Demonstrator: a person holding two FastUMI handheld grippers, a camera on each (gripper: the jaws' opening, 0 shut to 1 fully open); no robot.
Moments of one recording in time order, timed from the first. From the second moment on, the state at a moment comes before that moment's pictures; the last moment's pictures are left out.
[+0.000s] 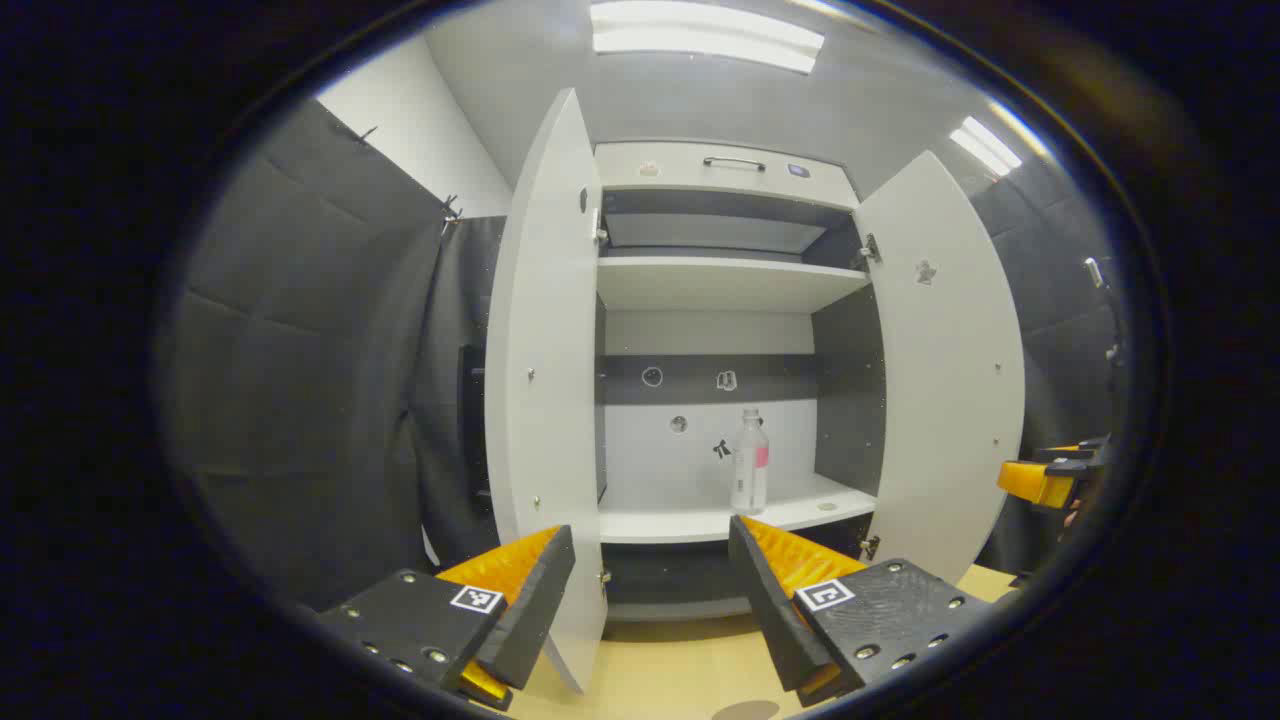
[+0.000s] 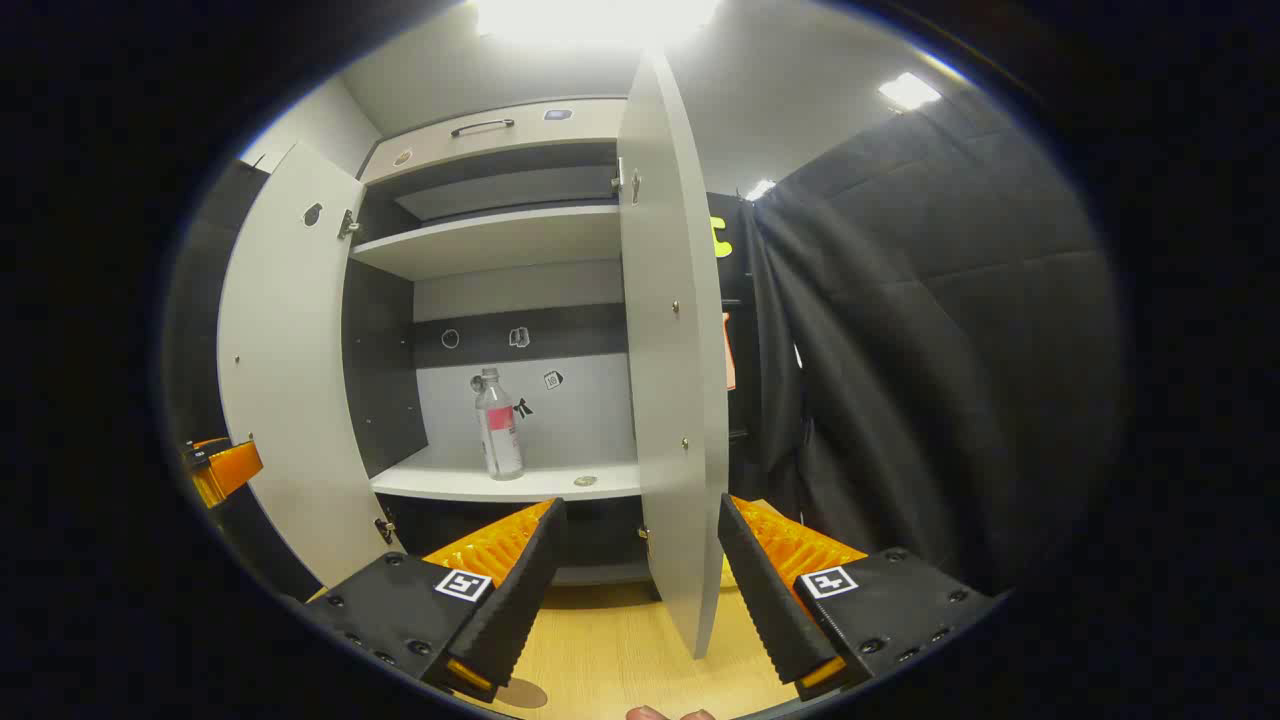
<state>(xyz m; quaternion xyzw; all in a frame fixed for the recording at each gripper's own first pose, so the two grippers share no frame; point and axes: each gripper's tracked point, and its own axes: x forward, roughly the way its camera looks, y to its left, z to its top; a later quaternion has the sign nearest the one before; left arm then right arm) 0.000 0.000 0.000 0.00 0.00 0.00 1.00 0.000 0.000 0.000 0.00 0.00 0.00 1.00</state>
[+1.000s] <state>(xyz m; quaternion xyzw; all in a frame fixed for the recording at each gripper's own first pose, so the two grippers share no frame) 0.011 -0.009 -0.039 -0.05 0.03 -0.04 1.00 -0.012 0.004 -0.005 -0.02 0.01 -0.02 1.00</state>
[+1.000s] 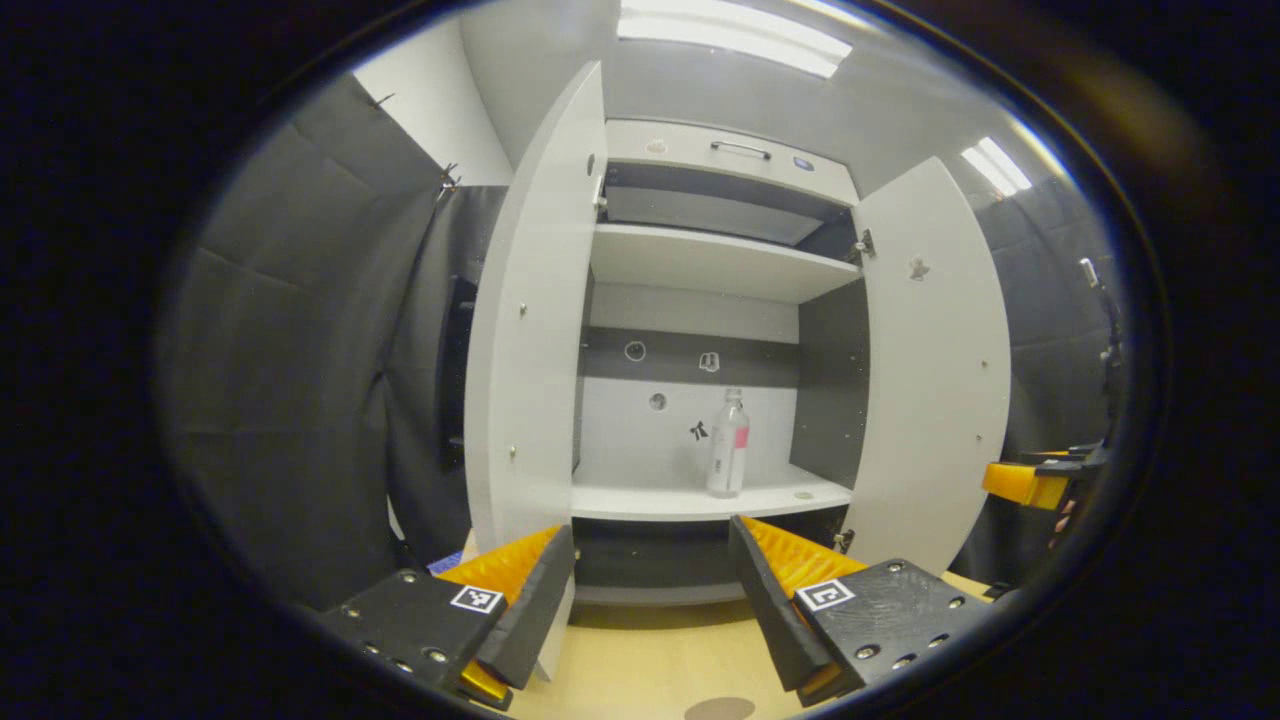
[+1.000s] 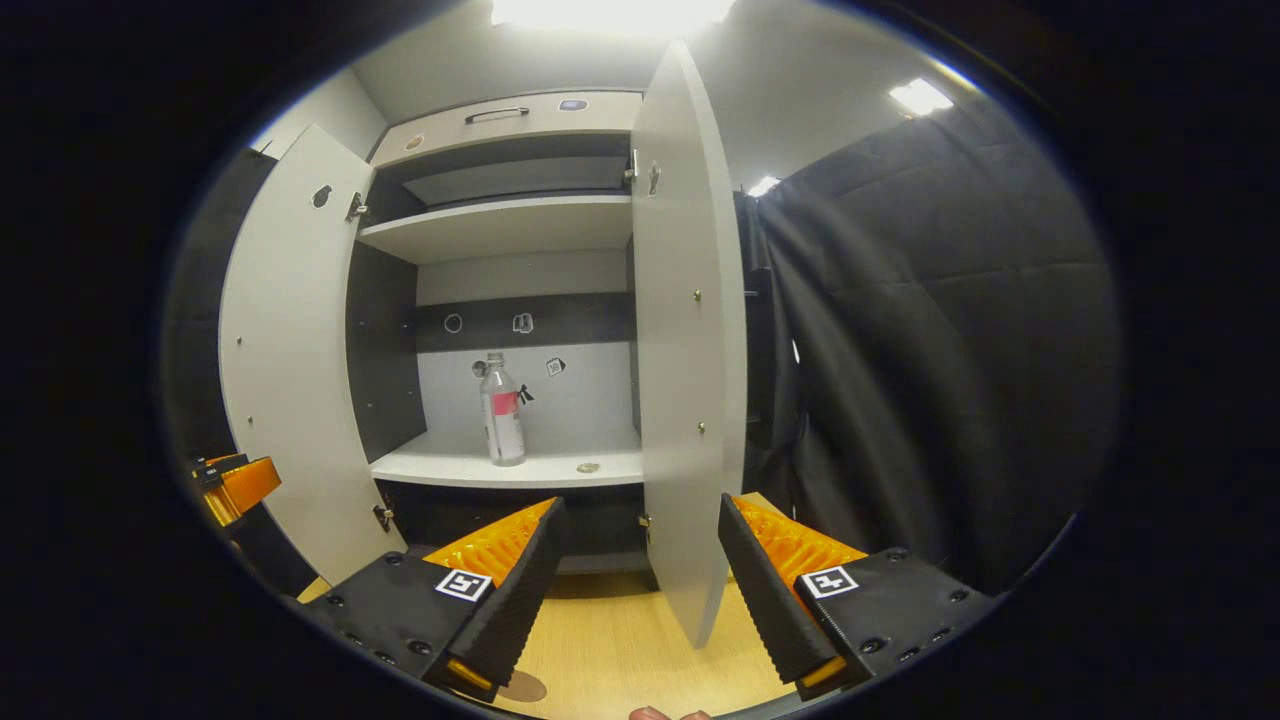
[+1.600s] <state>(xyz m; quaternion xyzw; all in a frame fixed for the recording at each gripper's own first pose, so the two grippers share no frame) 0.081 -0.098 -0.050 -0.11 0.05 -0.12 0.99 -0.051 -0.094 0.009 -0.02 0.02 -0.14 0.99</state>
